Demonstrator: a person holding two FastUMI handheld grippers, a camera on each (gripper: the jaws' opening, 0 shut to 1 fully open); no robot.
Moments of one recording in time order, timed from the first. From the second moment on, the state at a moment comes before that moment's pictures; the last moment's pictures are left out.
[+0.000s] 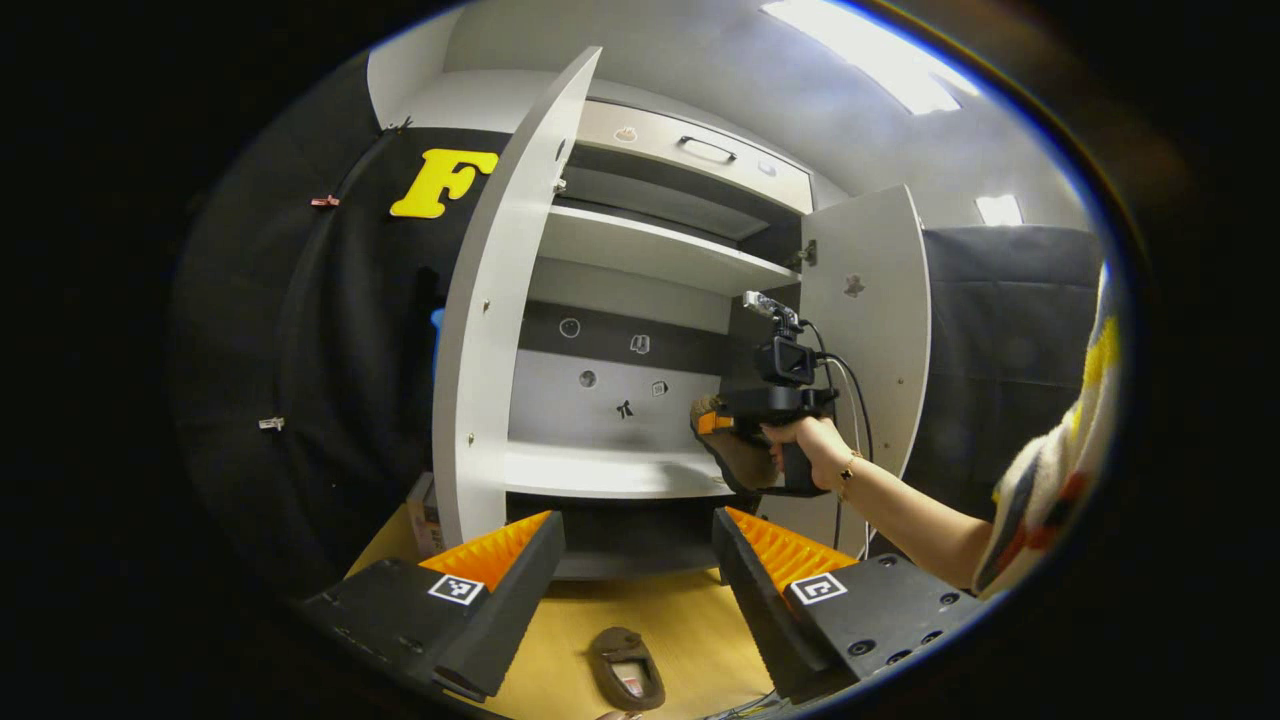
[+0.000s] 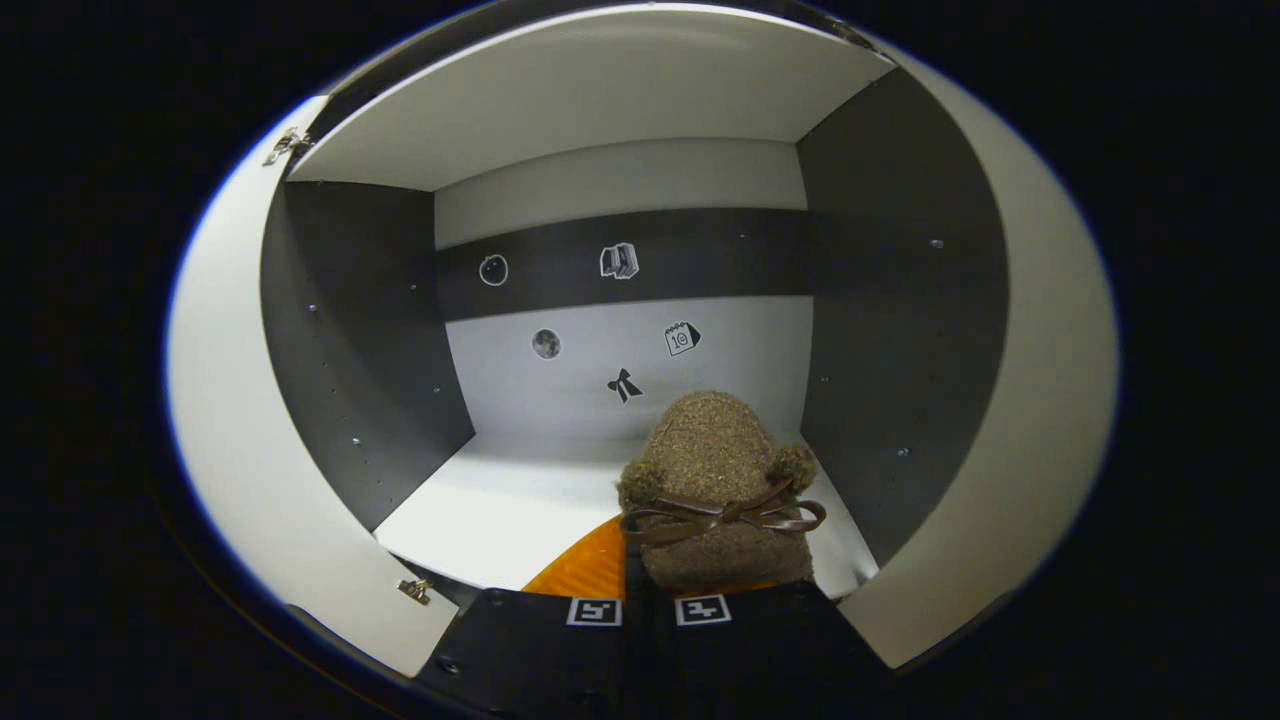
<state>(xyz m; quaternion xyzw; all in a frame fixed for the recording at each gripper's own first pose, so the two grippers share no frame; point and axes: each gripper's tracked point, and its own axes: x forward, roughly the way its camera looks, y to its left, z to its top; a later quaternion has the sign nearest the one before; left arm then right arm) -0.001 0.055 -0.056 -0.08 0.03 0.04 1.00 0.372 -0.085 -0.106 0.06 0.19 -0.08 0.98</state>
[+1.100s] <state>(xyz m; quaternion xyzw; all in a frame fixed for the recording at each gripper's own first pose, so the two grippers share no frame) -0.007 0.097 -0.067 -0.05 0.07 0.13 0.99 0.490 -0.099 -0.191 0.08 0.27 -0.10 0.96</state>
